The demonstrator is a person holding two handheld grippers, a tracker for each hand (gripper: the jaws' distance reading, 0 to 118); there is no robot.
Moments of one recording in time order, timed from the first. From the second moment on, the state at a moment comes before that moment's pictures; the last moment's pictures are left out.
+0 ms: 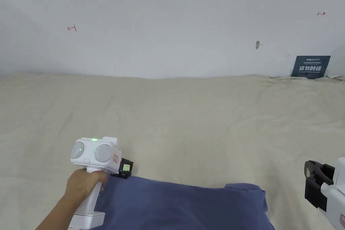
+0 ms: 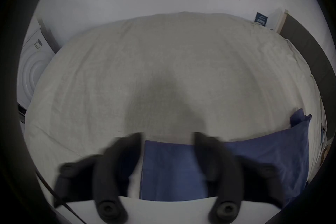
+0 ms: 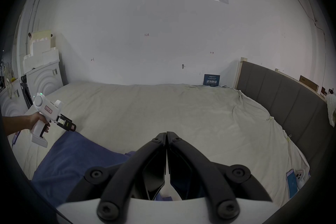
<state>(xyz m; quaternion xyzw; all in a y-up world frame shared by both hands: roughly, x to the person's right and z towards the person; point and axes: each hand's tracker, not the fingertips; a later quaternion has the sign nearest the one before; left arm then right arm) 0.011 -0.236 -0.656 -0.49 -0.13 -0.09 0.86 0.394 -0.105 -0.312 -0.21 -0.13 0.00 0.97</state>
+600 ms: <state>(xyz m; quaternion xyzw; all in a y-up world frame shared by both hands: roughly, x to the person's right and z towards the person) 0.020 -0.234 -0.642 -0.50 -0.16 -0.10 0.84 0.393 -0.119 -0.324 -0.25 -0.12 -0.03 0.96</state>
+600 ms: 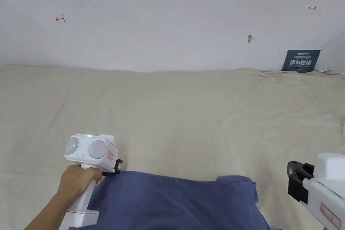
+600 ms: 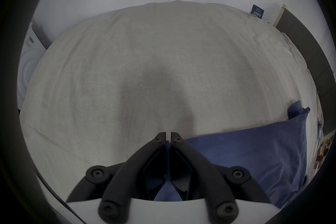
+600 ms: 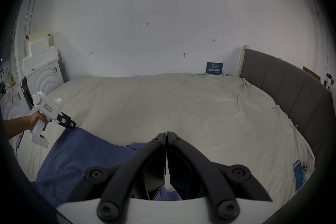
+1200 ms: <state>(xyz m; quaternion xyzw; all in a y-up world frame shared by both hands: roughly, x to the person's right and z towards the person) -0.031 -0.137 -0.549 -0.40 -0.21 -0.11 0.88 0.418 -0.212 -0.434 -0.42 -0.09 -0.12 0.90</state>
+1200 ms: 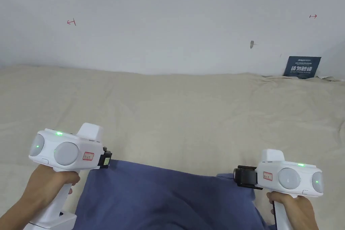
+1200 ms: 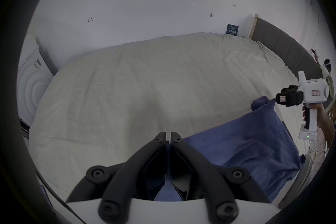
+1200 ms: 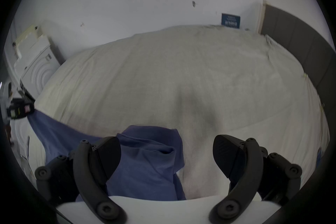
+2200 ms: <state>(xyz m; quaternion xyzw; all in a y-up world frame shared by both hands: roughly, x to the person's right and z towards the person) -0.067 -0.096 -0.478 -0.34 -0.19 -0.05 0.92 0.389 -0.075 -0.344 -0.28 -0.05 -0.08 0.96</state>
